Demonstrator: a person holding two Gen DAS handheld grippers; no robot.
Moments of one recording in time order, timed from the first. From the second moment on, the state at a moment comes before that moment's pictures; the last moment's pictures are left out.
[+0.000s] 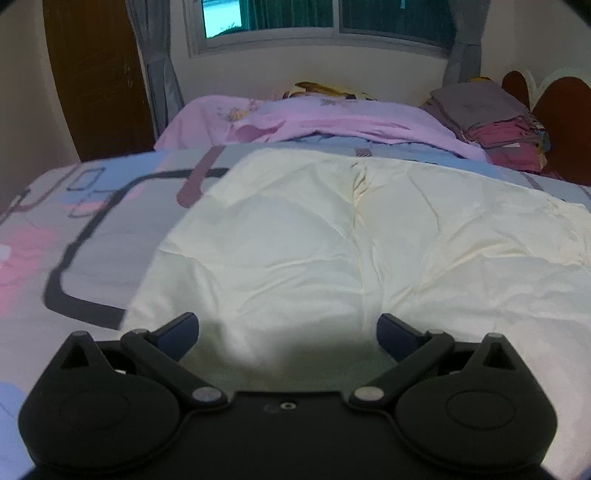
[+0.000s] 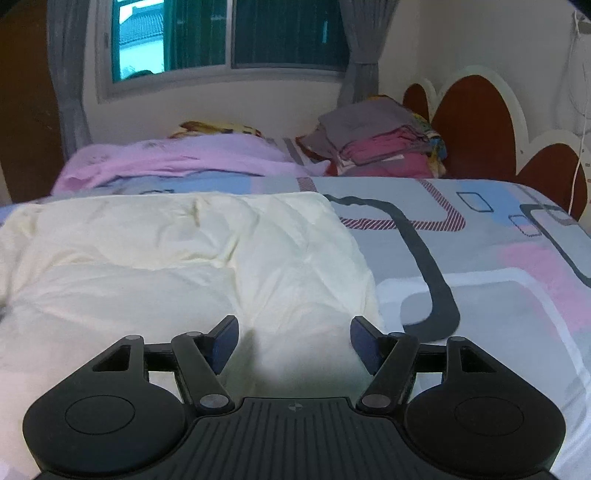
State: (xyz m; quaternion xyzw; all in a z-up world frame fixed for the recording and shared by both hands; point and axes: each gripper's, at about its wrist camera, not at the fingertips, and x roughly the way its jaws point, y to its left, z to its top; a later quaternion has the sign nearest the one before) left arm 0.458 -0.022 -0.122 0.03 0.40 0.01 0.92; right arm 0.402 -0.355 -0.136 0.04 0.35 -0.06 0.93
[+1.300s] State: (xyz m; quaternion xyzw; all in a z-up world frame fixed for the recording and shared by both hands) left arm 0.405 0.080 -0.157 -0.22 0.43 0.02 0.88; right arm 0.333 -0.393 -0.174 0.30 0.38 -0.06 0.87
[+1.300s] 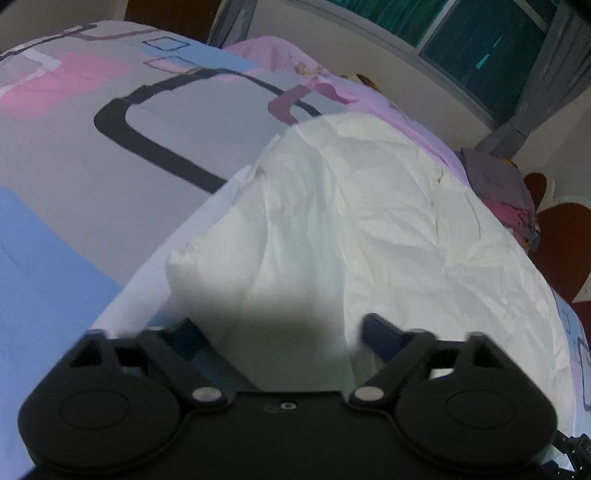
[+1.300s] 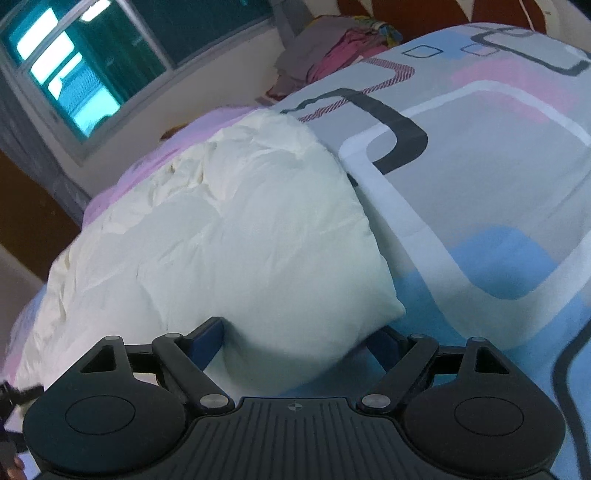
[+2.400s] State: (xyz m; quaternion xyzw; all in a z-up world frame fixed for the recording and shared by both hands) left arm 0.266 0.122 -0.100 -0.23 0.42 -0.04 0.88; right arm 0.209 -0.386 -0.110 0.33 0.37 -0.05 0.87
